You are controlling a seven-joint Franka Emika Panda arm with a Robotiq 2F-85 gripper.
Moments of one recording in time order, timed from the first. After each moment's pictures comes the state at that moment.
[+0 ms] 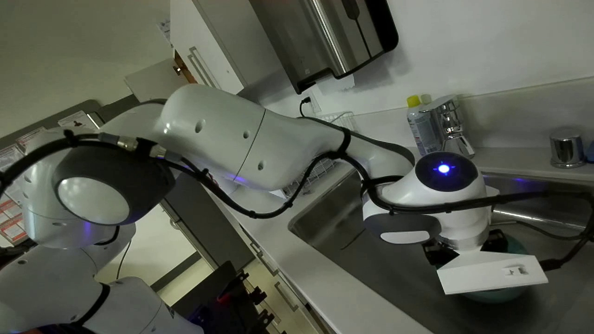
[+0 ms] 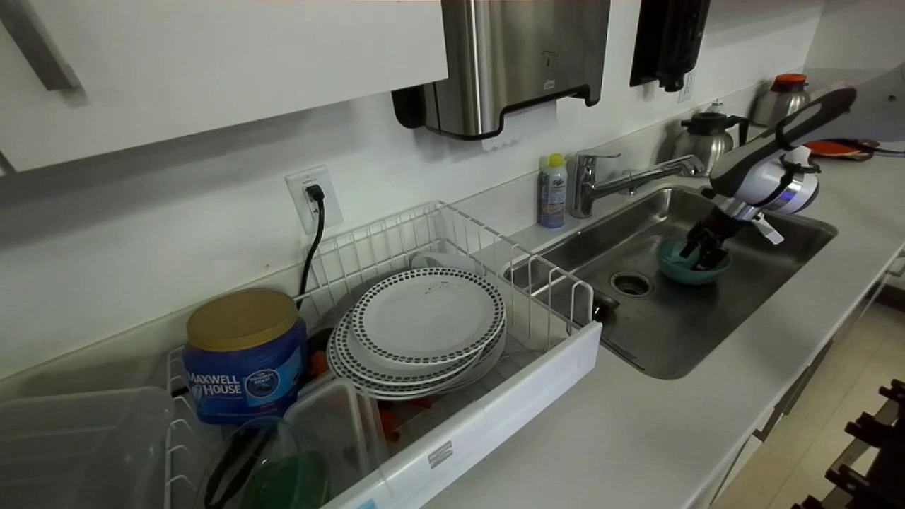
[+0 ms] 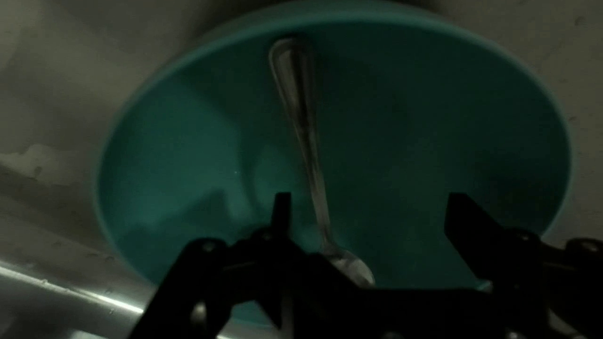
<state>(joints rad) -0.80 1.00 0.24 -1.58 0.31 2.62 -1.71</state>
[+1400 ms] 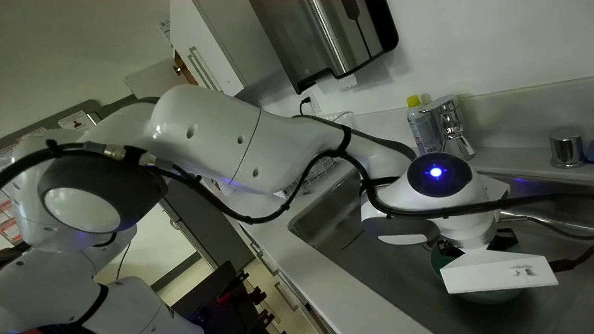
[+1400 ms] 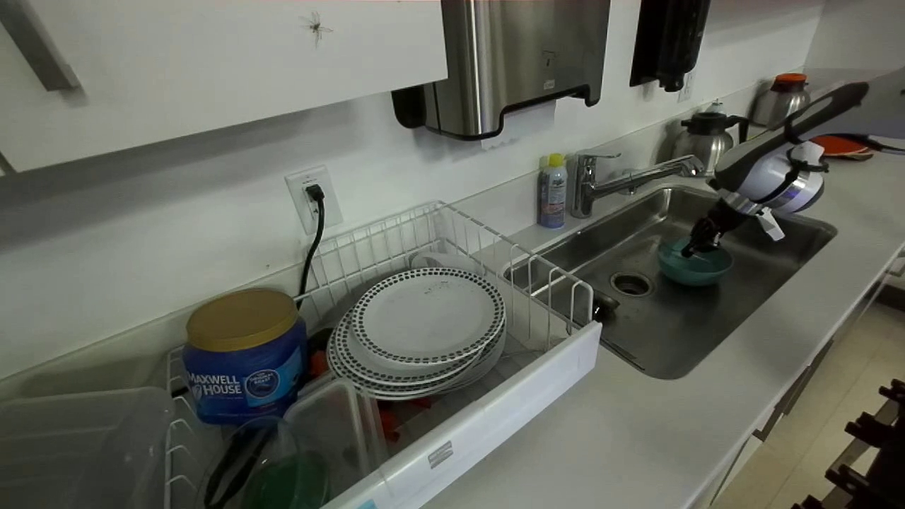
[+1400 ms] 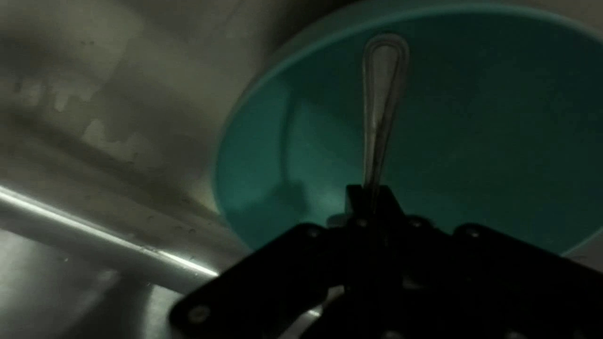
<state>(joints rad) -0.86 0.99 0.31 -1.60 0.35 2.75 -1.71</state>
